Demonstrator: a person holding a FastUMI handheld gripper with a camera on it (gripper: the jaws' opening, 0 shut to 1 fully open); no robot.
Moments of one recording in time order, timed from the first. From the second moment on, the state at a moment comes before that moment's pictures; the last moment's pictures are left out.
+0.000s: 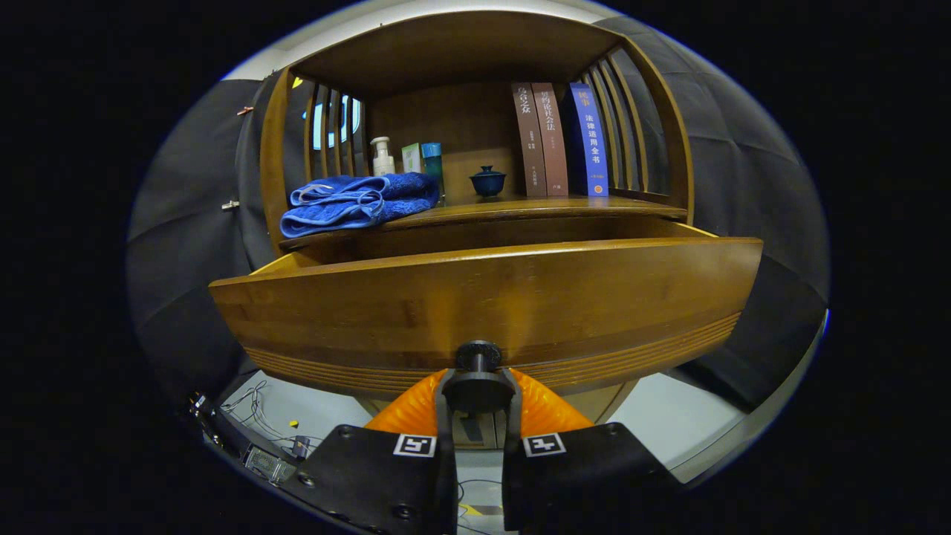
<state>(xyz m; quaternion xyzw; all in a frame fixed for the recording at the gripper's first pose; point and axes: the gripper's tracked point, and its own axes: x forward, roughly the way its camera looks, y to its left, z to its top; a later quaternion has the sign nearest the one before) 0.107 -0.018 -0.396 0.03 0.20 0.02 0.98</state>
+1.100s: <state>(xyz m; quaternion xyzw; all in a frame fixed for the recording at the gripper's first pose) 0.059 -0.017 -0.383 0.04 0.19 0.02 0.98</state>
